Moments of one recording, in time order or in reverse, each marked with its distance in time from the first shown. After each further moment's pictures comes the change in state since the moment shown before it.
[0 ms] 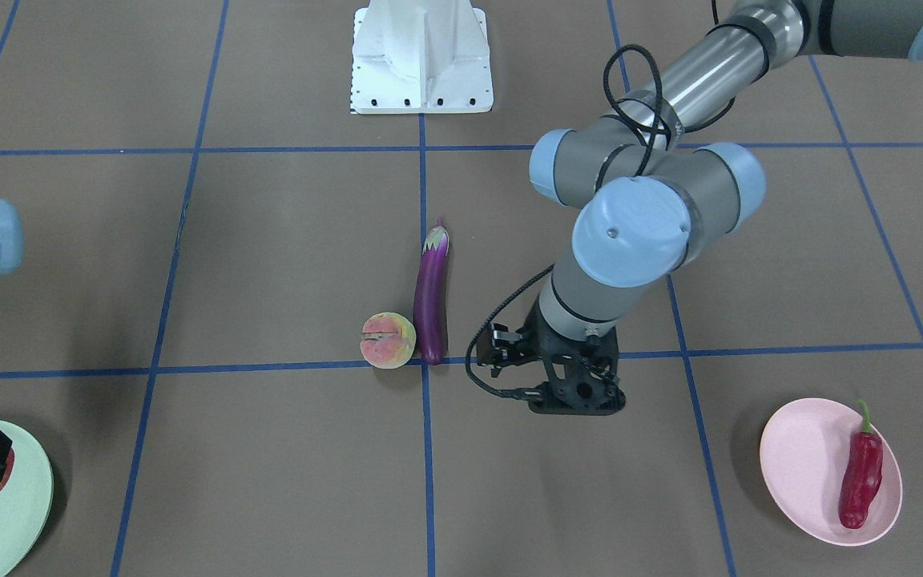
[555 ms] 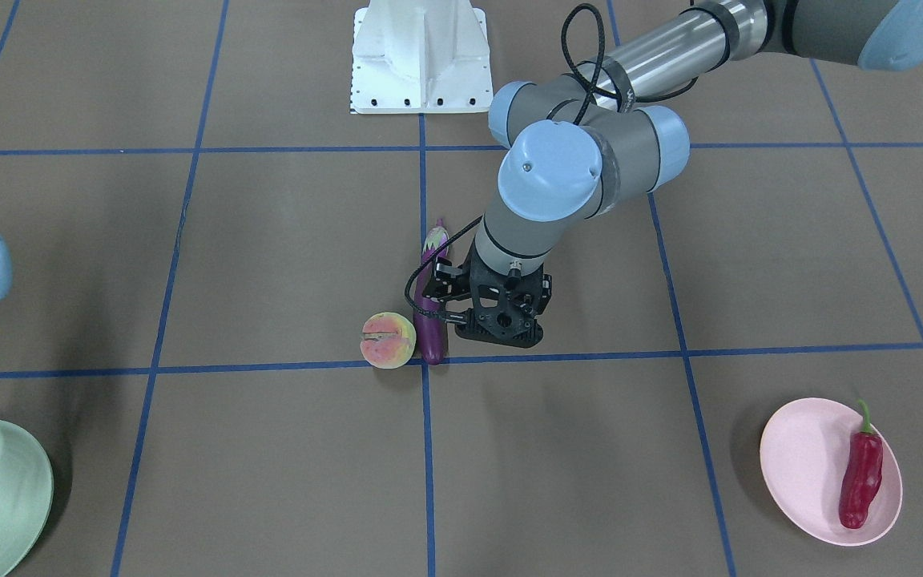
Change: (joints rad) left arm 0.088 0.050 -0.107 0.033 0.008 0.005; right arm -0.021 -0.022 -0.140 0.177 -0.071 -0.017
